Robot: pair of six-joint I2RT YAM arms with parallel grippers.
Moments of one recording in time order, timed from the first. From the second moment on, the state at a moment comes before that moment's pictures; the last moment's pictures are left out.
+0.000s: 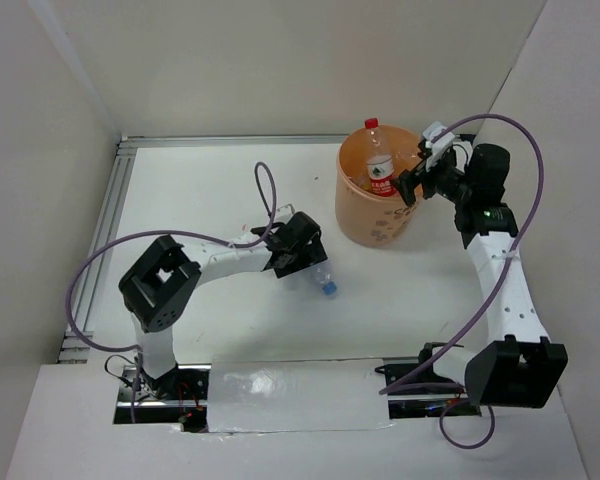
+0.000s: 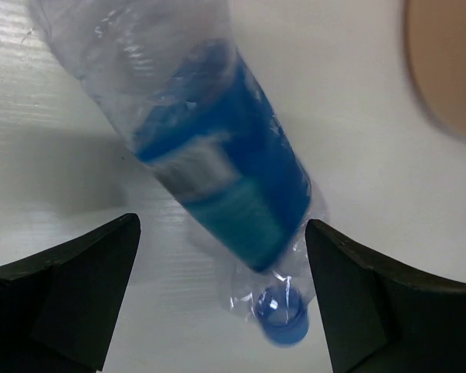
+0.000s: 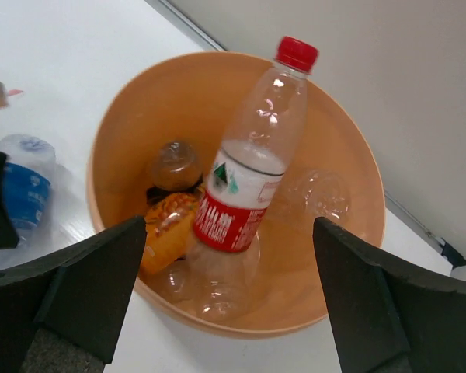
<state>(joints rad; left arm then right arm) -0.81 1.82 1.21 -0.34 -0.23 -1.11 -0.07 1.19 1.14 -0.20 -0.64 -0.49</state>
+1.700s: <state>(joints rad) -0.88 2.10 2.05 -0.05 -0.40 -0.47 -0.11 0.72 0.76 -0.72 -0.80 -0.76</state>
